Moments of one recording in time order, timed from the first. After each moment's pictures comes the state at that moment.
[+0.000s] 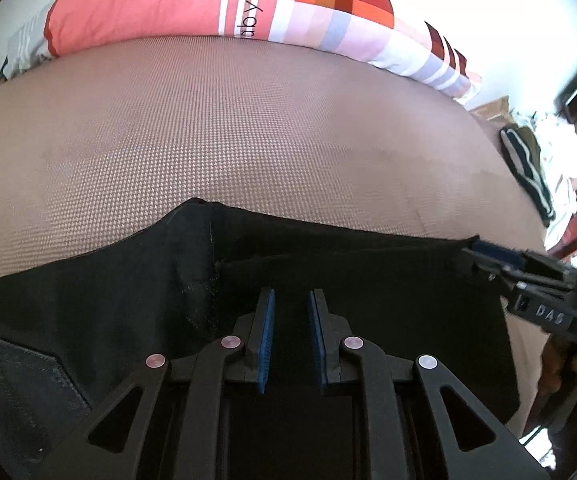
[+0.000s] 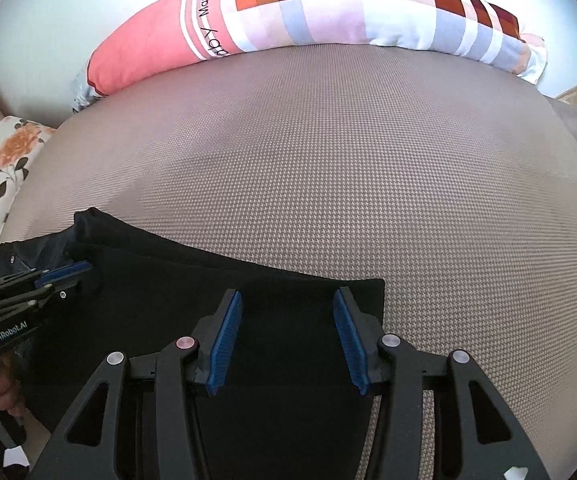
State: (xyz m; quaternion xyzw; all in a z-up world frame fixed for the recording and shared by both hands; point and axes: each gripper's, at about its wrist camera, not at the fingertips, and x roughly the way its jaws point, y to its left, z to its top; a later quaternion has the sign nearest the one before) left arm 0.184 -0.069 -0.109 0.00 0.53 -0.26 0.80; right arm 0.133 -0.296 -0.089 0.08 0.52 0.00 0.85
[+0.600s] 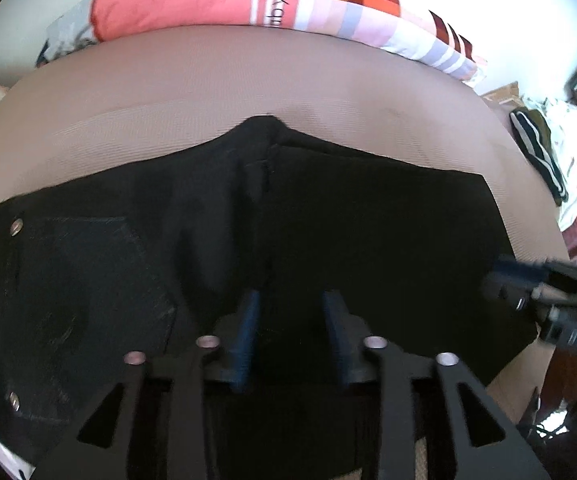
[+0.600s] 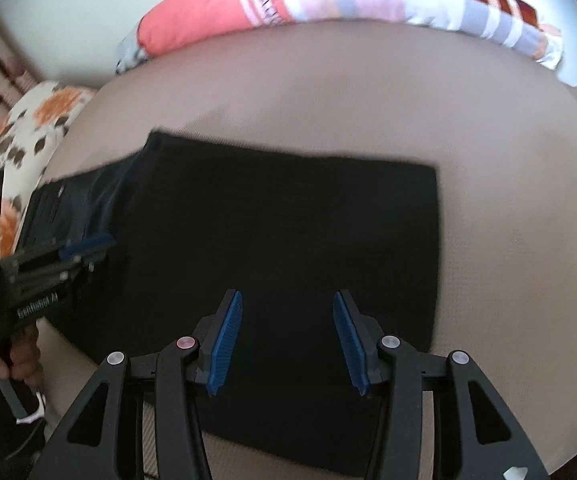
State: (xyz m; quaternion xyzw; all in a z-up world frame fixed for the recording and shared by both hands) left arm 0.119 -0.021 -0.101 0.02 0.54 -0.23 0.81; right arm 0.061 -0.249 -0.085 0.08 0.55 0.06 0.83
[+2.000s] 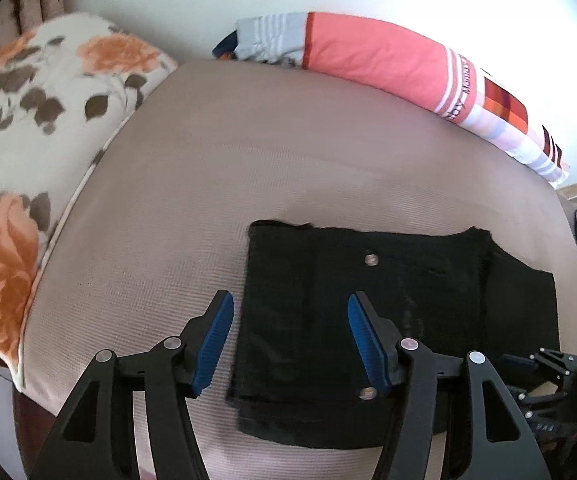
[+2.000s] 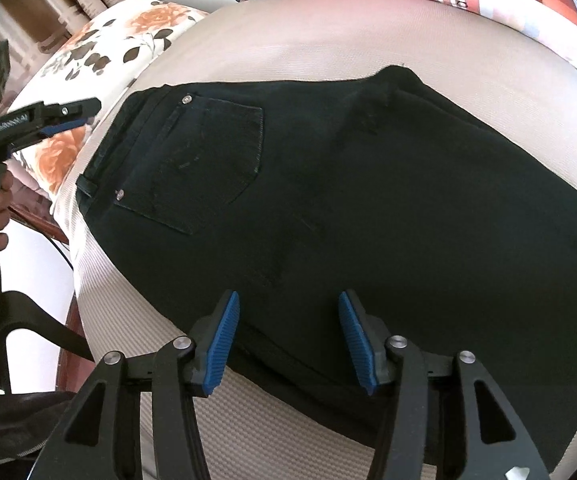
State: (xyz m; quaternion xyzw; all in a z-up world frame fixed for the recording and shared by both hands) left arm 0.152 0.222 -0.040 -0.05 0.53 -0.08 0.85; right arm 0.071 -0.093 -0.090 0.03 0.58 0.21 0.79
